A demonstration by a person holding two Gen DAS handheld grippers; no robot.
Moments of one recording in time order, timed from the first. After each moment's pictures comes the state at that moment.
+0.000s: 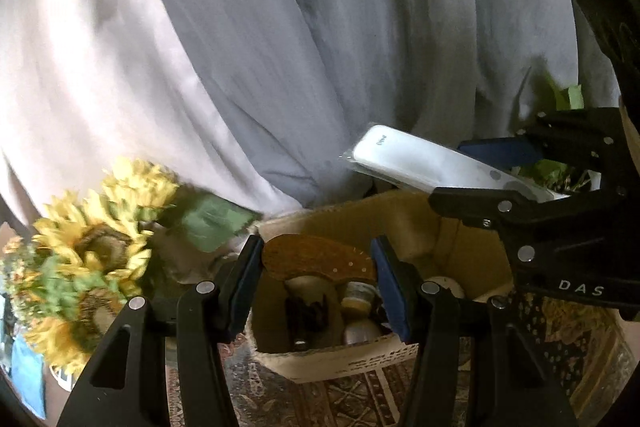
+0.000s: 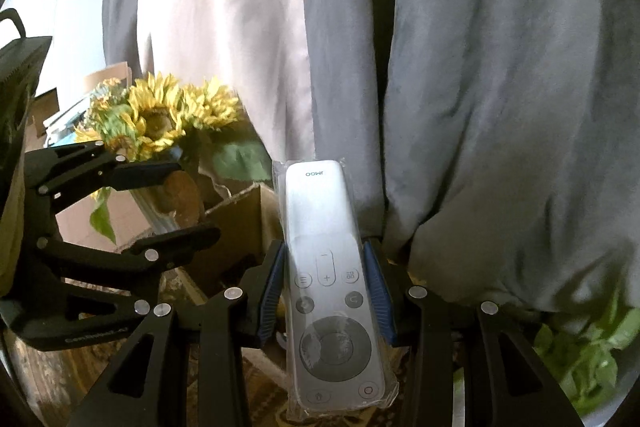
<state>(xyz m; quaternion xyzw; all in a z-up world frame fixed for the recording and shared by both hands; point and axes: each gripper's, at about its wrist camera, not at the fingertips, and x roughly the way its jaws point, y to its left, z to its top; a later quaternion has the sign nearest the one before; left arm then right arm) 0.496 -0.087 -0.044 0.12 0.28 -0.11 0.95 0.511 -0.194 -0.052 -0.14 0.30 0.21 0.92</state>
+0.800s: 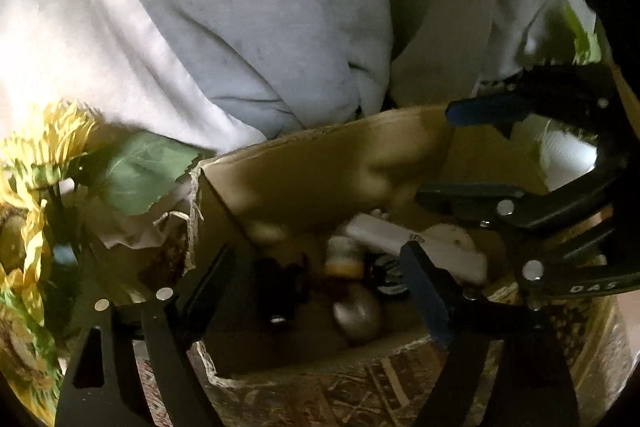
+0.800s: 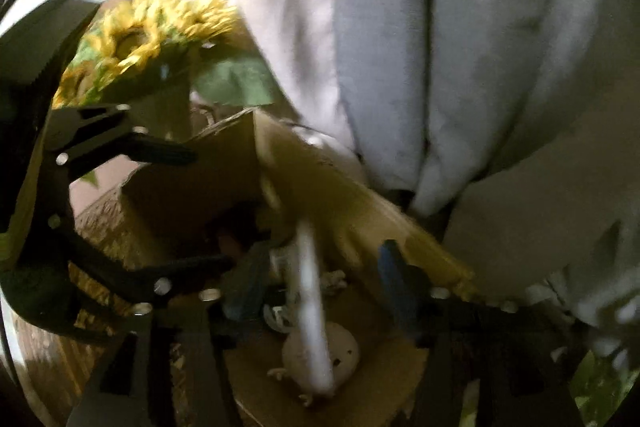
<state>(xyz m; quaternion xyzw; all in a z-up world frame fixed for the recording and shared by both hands) 0.551 -0.092 -0.100 0.12 0.40 -0.16 0.89 0.571 -0.182 -0.109 -0.17 0.40 0.24 0.87</state>
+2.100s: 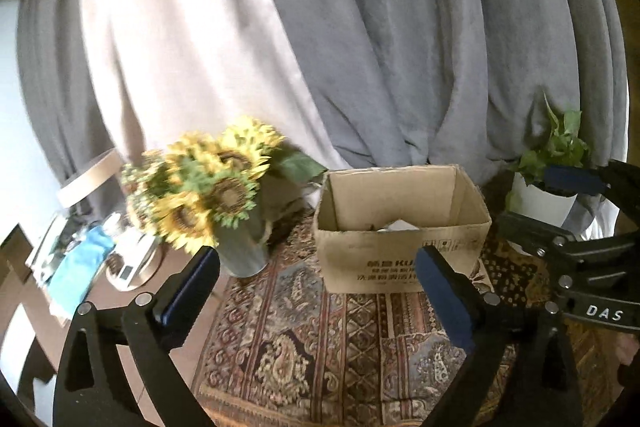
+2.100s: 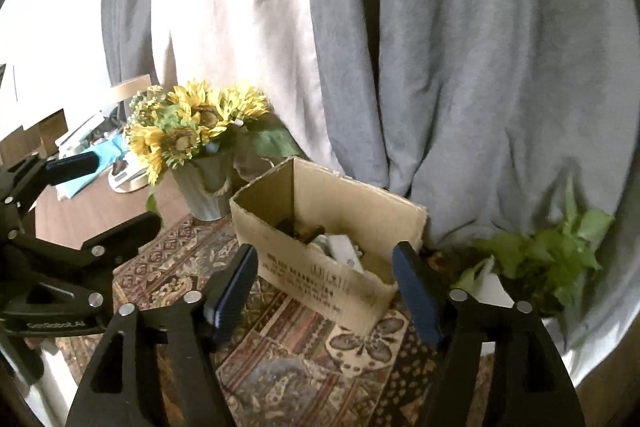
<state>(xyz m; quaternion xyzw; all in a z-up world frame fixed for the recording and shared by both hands) 0.326 -0.071 -0.007 0.07 0.27 0.04 0.96 0.382 -0.219 -0.026 -0.09 0.29 0.19 0.93</state>
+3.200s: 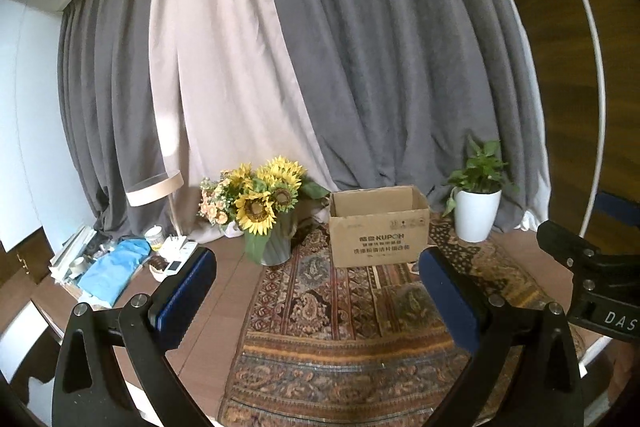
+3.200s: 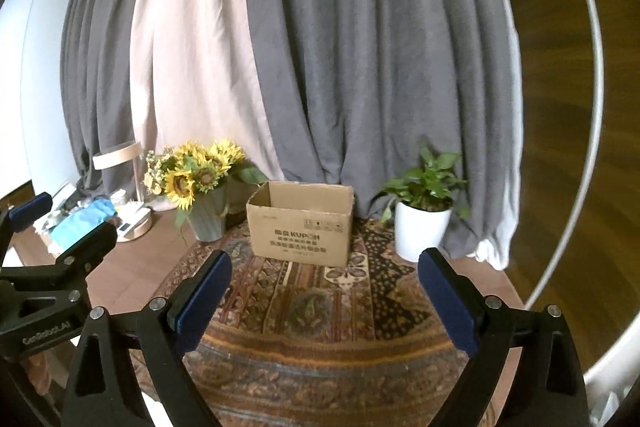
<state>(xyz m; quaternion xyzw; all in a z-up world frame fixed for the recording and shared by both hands) 0.060 -0.022 0.042 0.06 0.16 0.00 0.98 0.091 -0.207 0.033 -0.01 0.21 0.01 0.98</state>
